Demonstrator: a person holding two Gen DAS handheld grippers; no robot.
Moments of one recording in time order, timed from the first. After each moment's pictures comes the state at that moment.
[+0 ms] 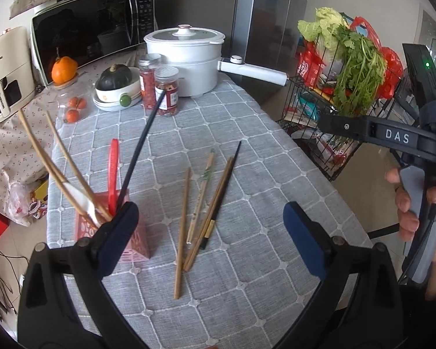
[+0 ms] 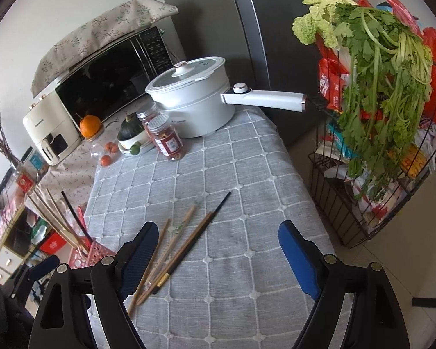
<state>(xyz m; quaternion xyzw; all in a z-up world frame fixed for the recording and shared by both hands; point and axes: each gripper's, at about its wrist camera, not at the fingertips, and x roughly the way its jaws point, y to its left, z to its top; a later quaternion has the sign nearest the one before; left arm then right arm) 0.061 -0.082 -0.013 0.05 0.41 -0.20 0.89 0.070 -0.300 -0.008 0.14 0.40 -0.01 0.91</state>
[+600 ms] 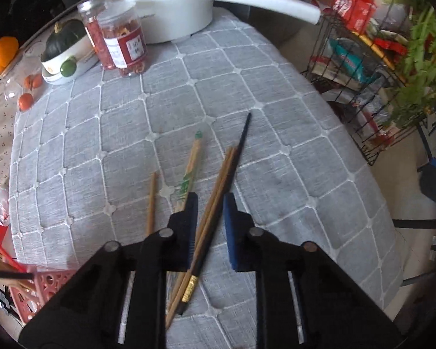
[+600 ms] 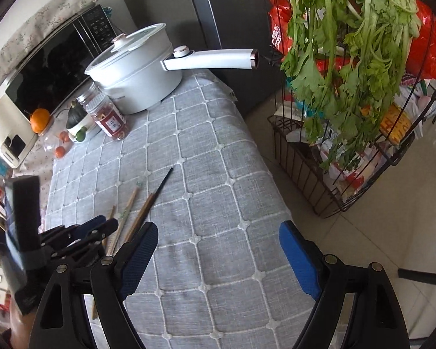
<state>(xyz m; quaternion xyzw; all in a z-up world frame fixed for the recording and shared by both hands) 0.186 -0.165 -0.114 0.10 0.54 -0.16 0.82 0.093 -0.349 -0.057 0.16 0.48 -0.08 0.86</state>
